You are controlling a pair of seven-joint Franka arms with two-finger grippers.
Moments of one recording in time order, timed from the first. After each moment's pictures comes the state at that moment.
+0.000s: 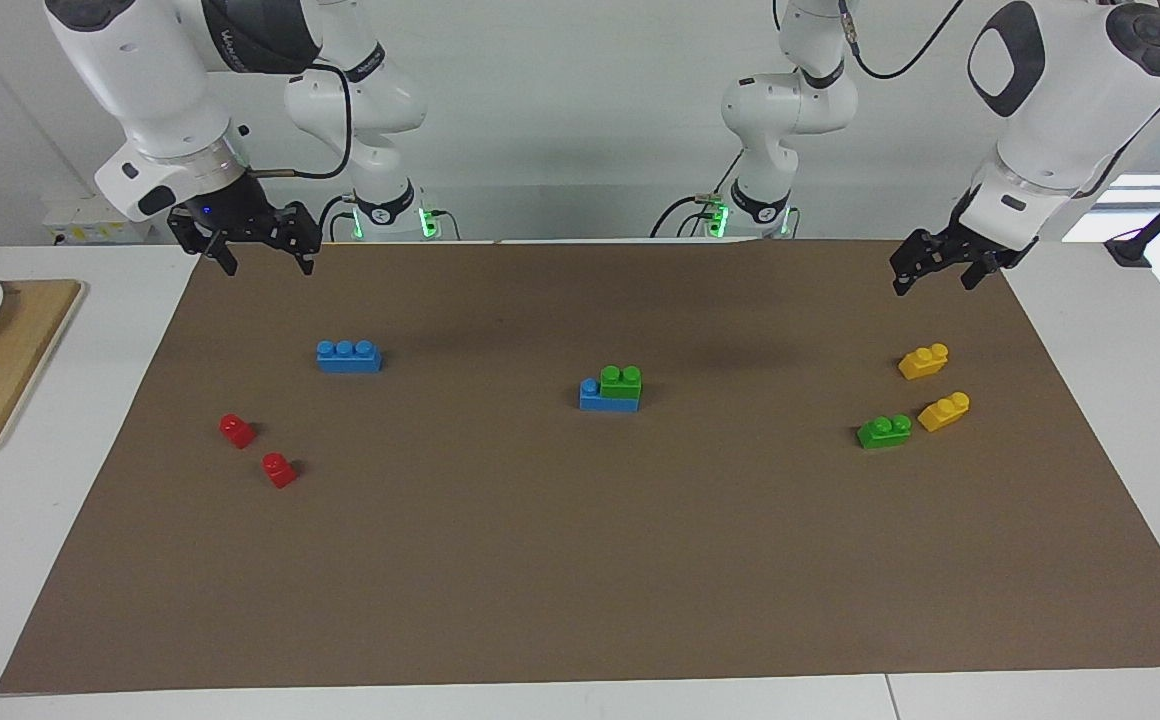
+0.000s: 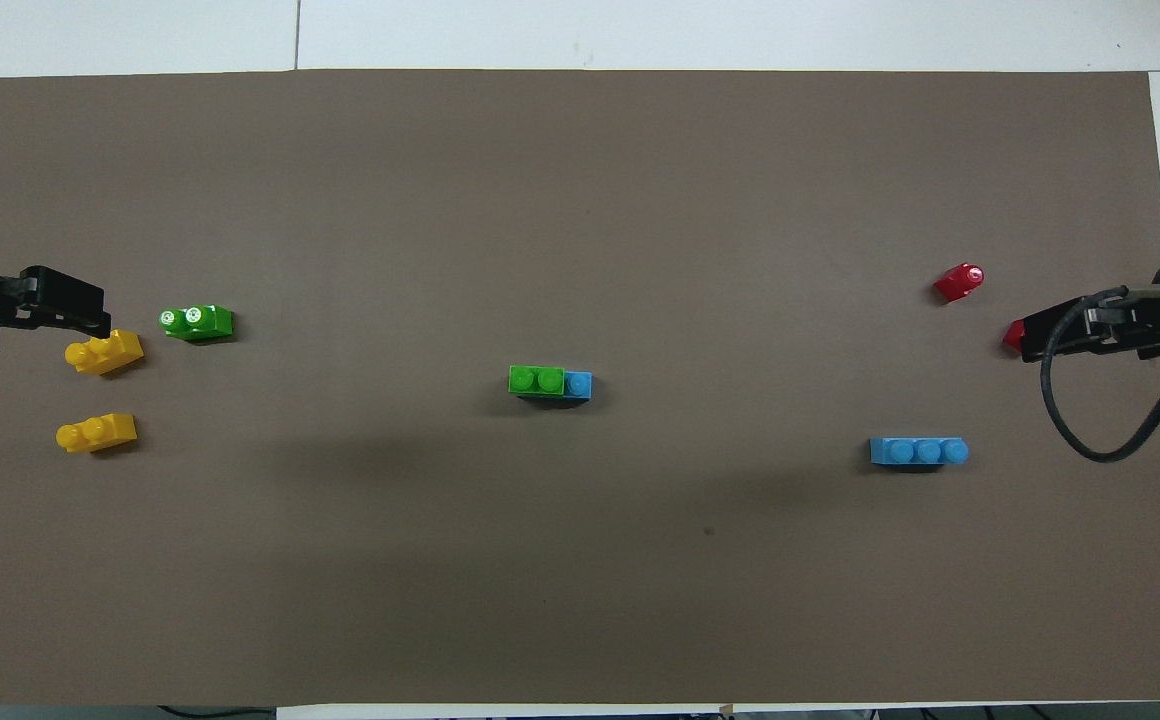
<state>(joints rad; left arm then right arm) -0.04 0.01 0.02 -1.63 0.01 1.56 -0.03 0.02 -0.06 0.00 -1.70 -0.01 1.54 0.07</state>
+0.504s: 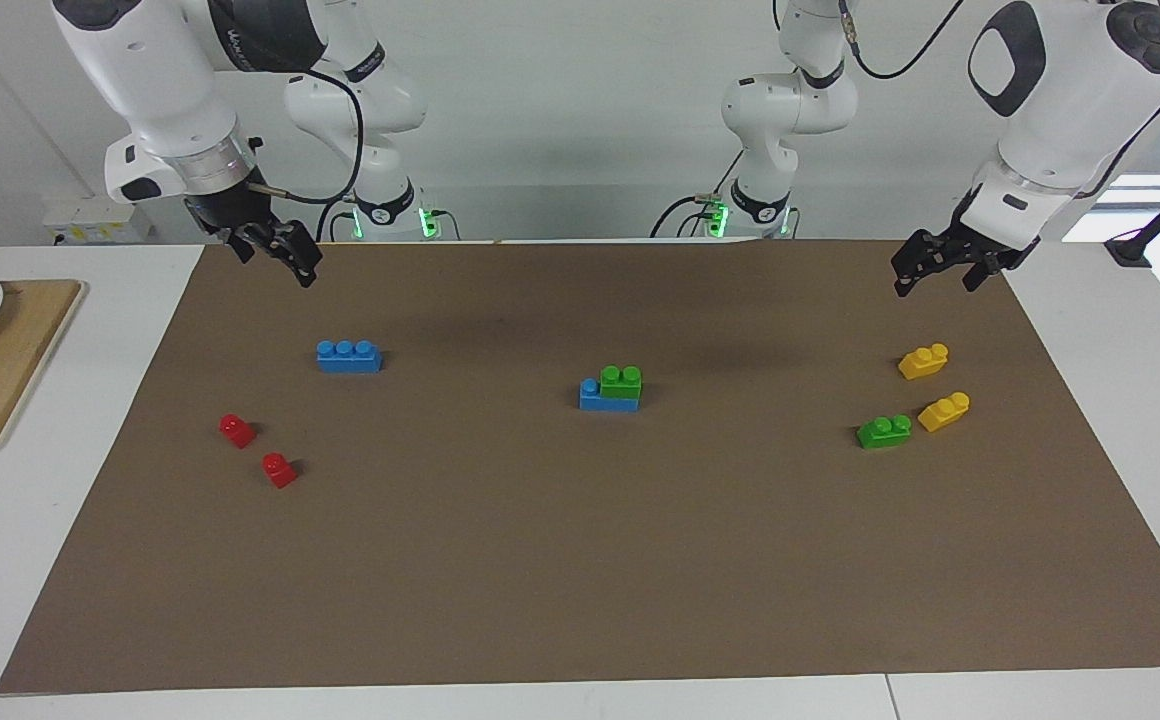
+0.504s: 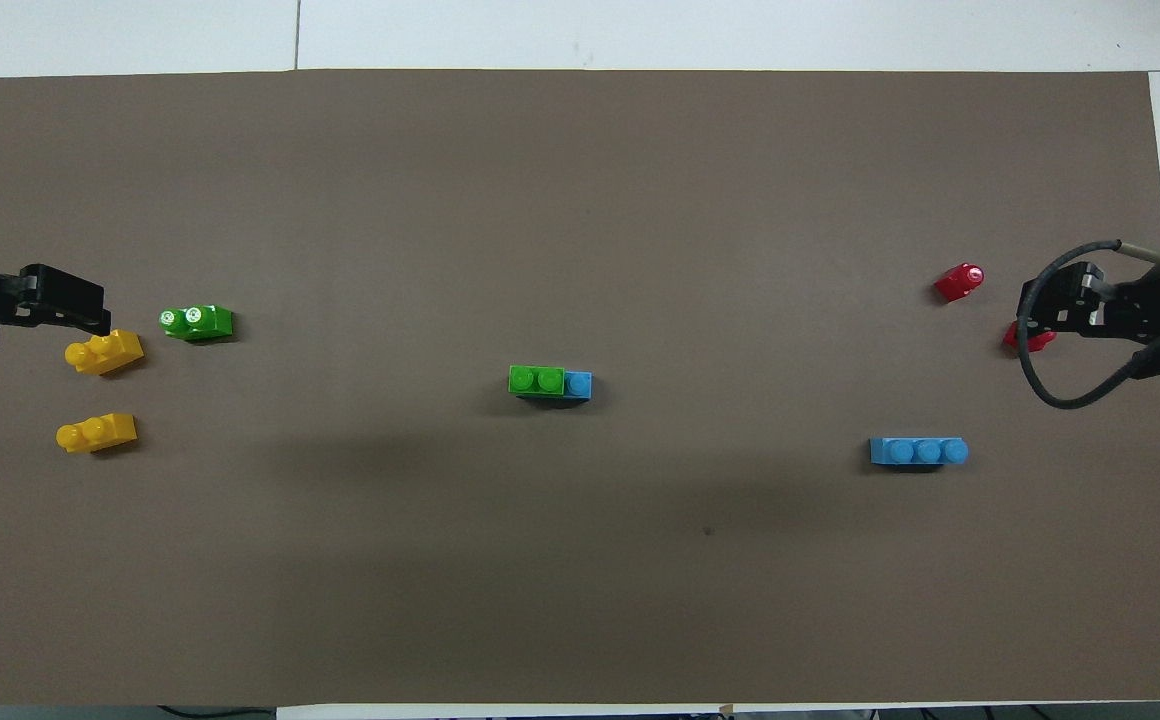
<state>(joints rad) -0.04 0.02 0.02 -1.63 0.01 1.58 -0.02 0.02 -0.06 0.01 -1.70 0.04 1.55 0.64</state>
